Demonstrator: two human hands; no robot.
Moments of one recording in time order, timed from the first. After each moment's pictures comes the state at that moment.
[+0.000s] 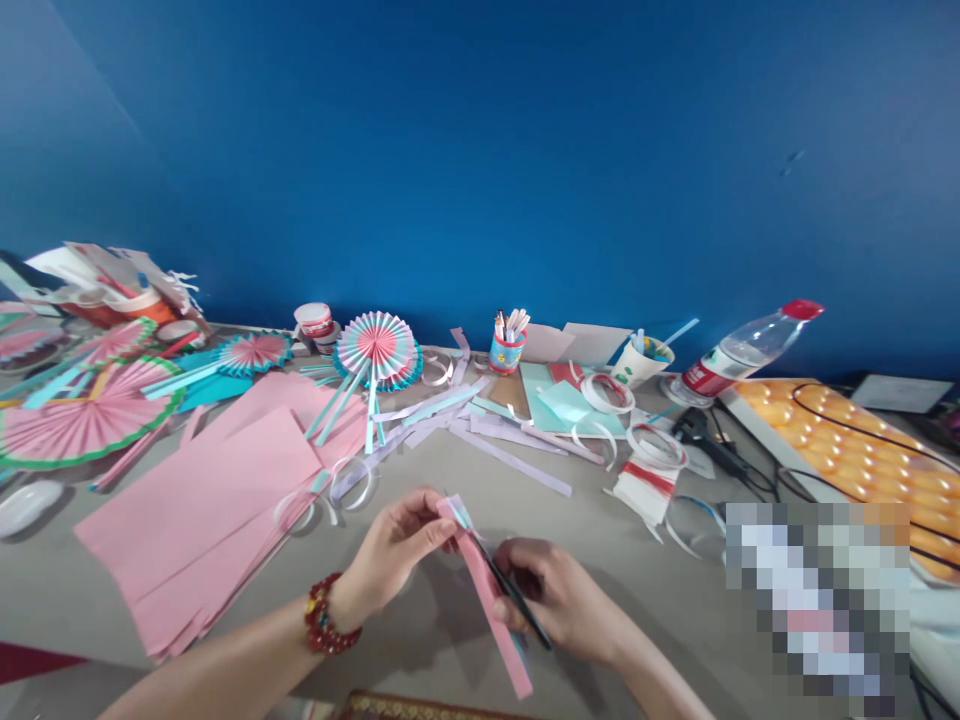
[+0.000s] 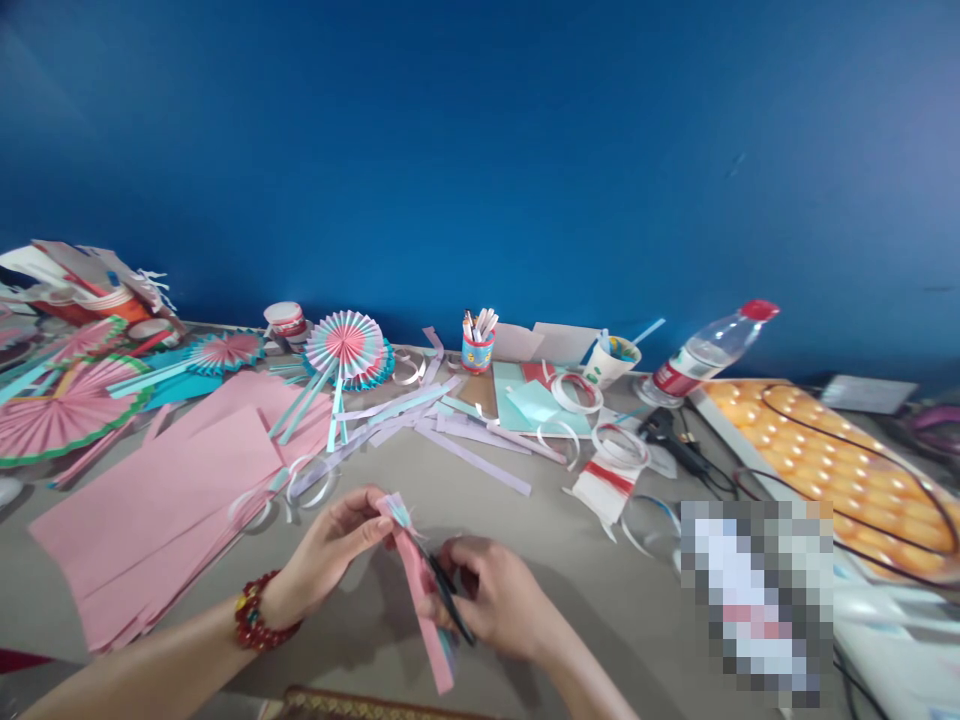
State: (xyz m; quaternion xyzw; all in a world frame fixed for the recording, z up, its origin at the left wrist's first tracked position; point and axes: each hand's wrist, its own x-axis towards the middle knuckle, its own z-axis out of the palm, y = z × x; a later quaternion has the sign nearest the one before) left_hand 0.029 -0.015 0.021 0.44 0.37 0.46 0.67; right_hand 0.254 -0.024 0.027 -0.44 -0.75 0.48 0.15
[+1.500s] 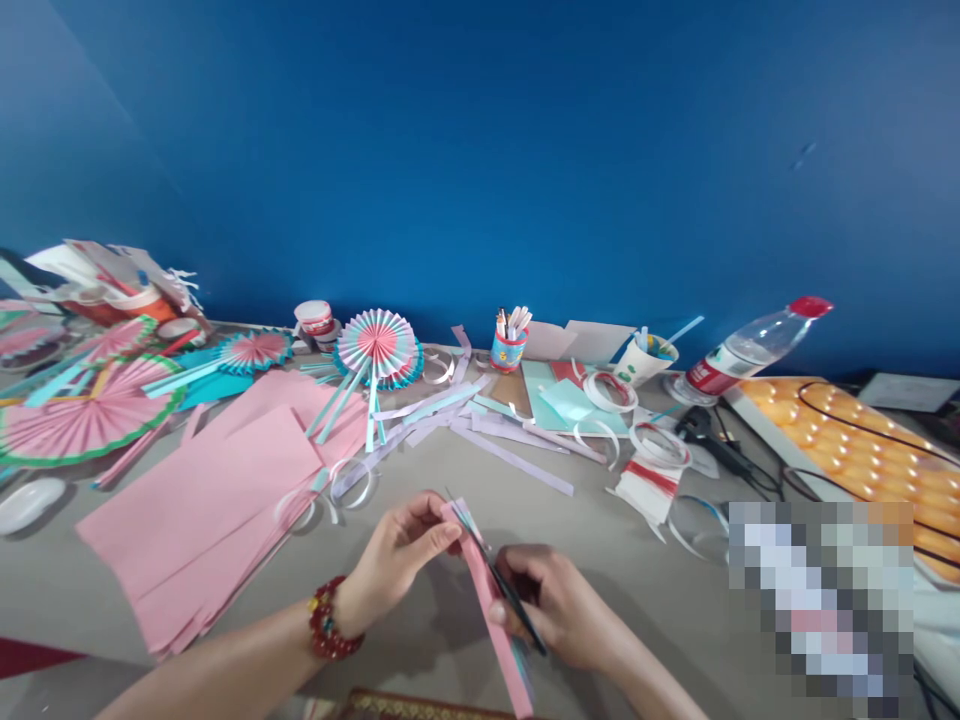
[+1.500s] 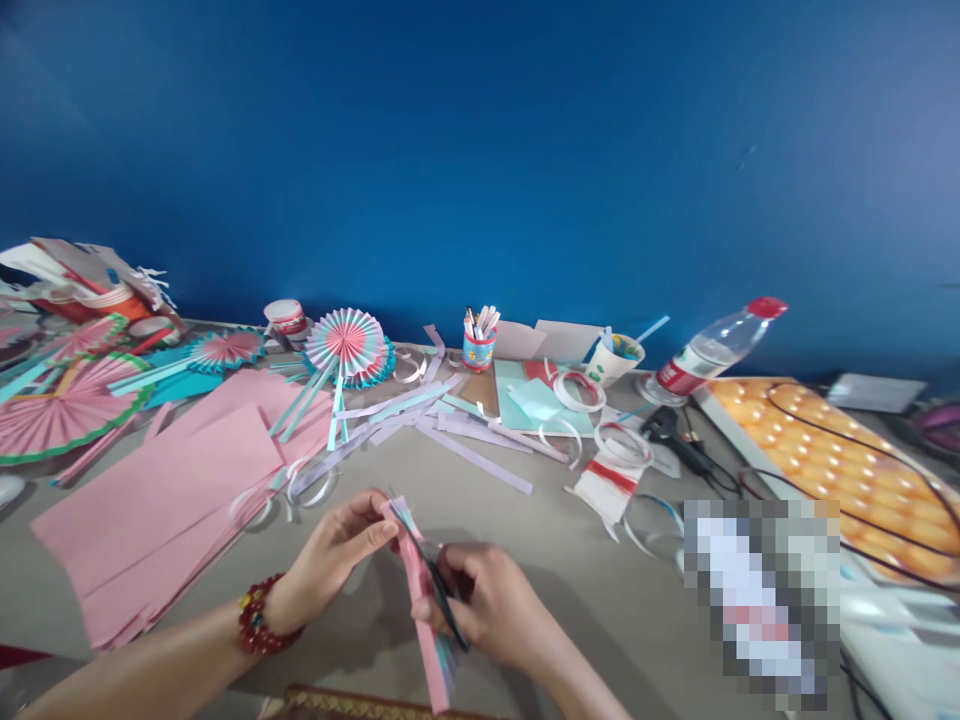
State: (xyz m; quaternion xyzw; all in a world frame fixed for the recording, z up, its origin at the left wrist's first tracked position) left_hand 0.033 -0.018 0.022 0.44 0.38 0.45 0.67; right_hand 0.247 -0.030 0.026 -0.45 -0.72 0.50 0.15
